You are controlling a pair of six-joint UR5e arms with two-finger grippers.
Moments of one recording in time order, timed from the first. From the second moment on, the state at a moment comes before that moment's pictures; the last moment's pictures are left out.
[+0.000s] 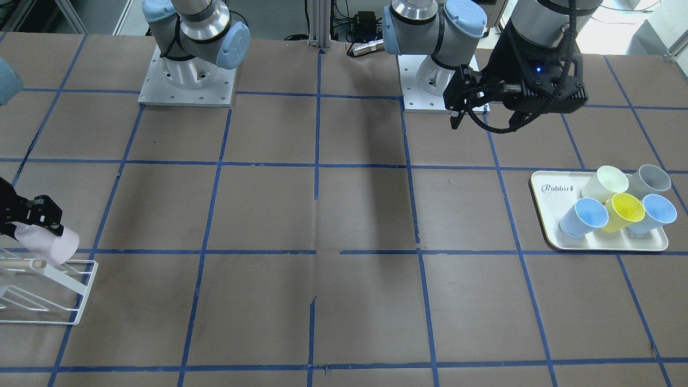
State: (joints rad) left arm -1.54 -1.58 -1.45 -1.69 1.56 0.04; right arm 1.08 -1.30 1.75 -2.04 -1.51 -0.64
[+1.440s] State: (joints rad) left arm -1.43 -1.57 -1.46 -1.73 1.33 0.08; right arm 1.17 -1.57 1.53 -1.34 -1.13 -0.59
